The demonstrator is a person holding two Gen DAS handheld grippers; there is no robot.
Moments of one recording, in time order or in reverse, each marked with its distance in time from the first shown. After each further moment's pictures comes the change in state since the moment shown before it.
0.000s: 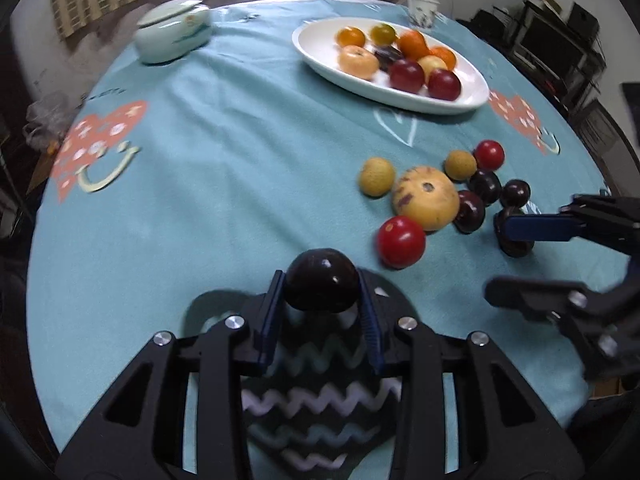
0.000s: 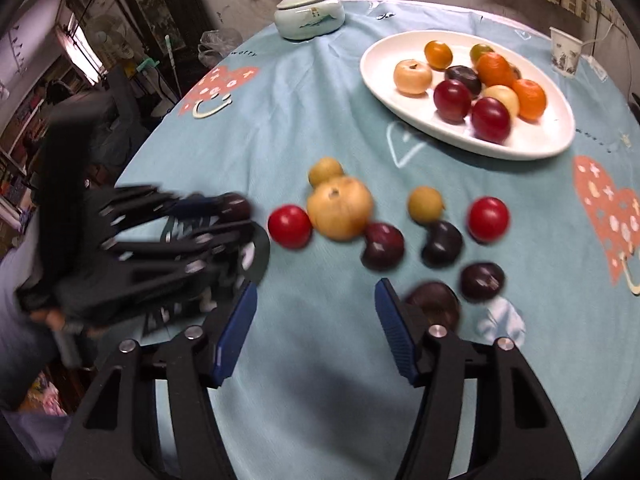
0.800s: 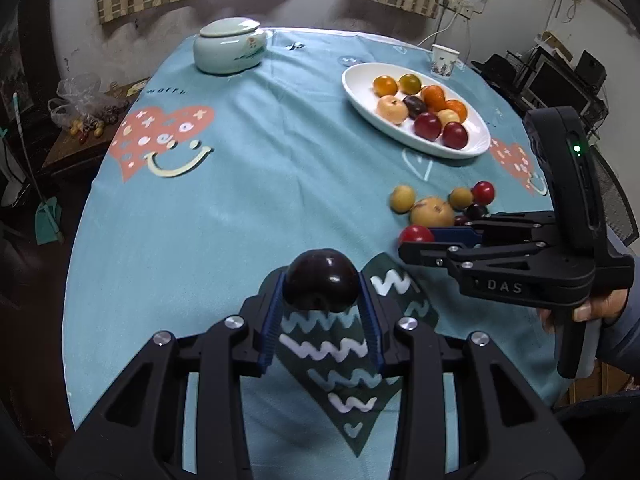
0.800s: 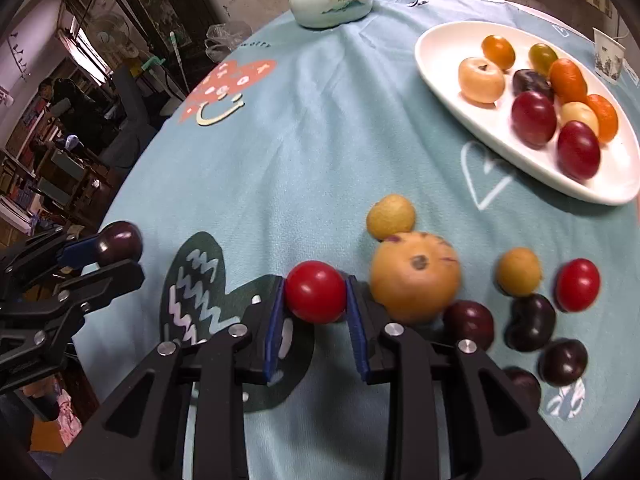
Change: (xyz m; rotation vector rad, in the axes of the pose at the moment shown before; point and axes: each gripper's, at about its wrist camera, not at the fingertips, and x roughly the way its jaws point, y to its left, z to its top) left arm -0.060 0.037 -0.014 -0.095 -0.086 -0.026; right arm 0.034 0.022 0.034 -0.005 0.016 0.059
